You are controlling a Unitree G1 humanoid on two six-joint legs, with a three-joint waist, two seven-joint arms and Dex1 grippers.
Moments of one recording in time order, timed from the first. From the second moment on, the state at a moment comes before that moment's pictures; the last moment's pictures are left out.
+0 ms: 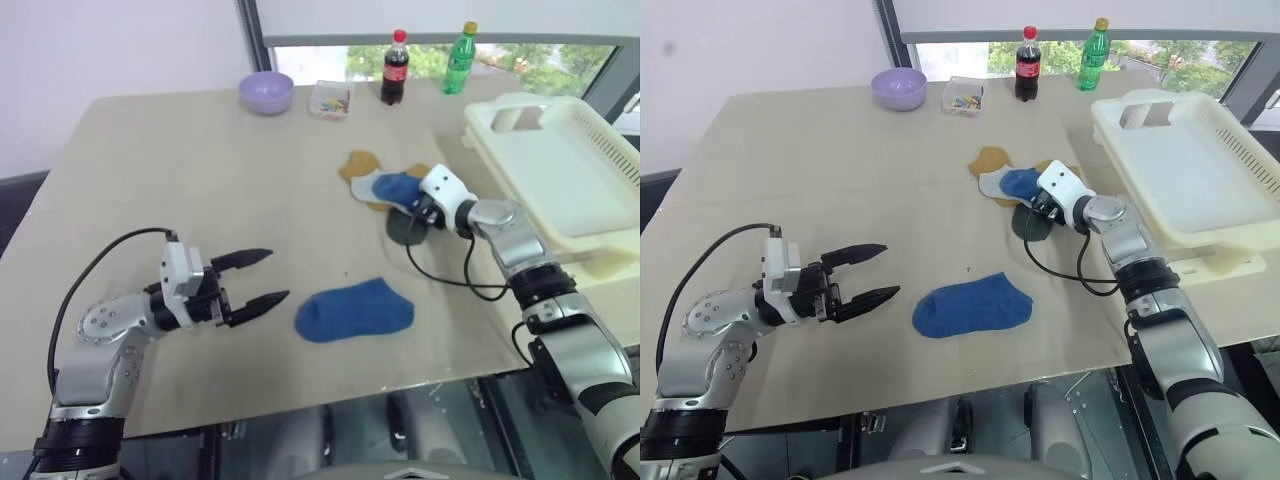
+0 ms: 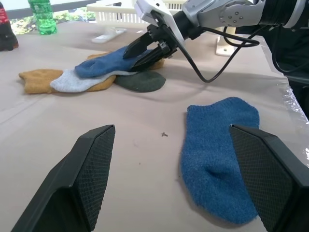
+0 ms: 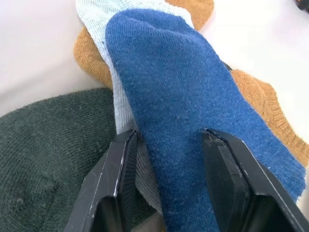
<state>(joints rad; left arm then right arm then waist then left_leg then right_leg) -0.02 0.68 0.23 -0.15 -0.57 0.12 -1.19 -0.85 -0.39 0.22 0.63 -0.12 0.22 0.64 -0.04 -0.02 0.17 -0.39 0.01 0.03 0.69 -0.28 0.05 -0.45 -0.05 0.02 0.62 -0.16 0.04</state>
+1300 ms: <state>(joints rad) -0.03 0.69 0.23 -0.15 -0.55 0.12 -1.18 -0.86 -0.37 0.27 0.48 -0.19 0.12 0.62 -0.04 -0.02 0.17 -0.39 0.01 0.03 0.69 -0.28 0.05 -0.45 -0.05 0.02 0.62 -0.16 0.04</state>
